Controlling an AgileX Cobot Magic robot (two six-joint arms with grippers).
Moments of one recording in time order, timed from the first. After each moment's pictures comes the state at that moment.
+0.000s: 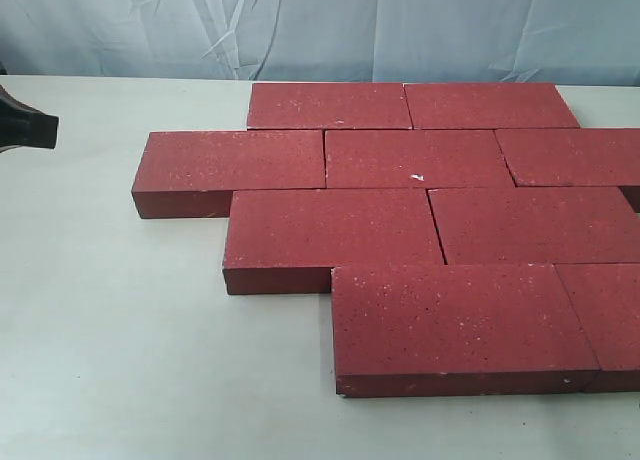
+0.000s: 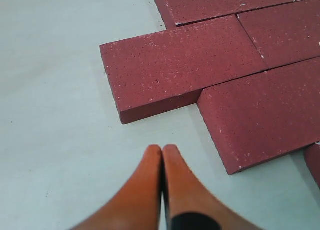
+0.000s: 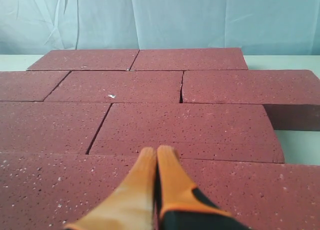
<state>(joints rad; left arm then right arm) -0.17 1.04 -0.81 -0.32 0.61 0.27 0.13 0.01 0.00 0.14 0.33 -0.05</state>
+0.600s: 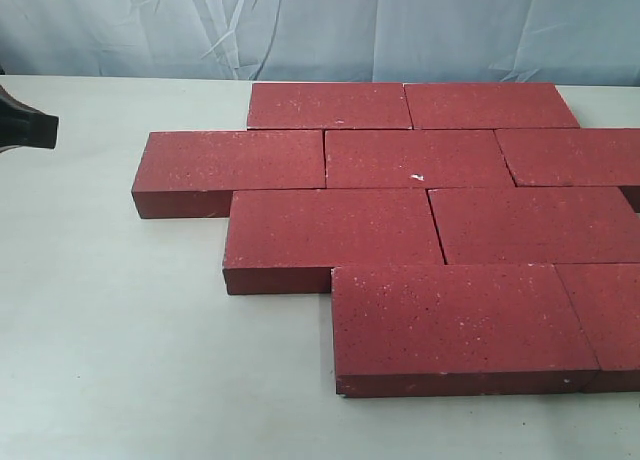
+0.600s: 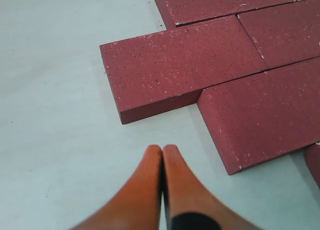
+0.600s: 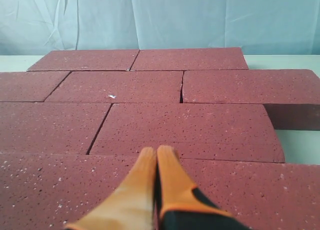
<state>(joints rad) -0.17 1.04 -0.81 -0.32 0.61 0.27 0.13 0.01 0.00 0.14 0.32 -0.05</state>
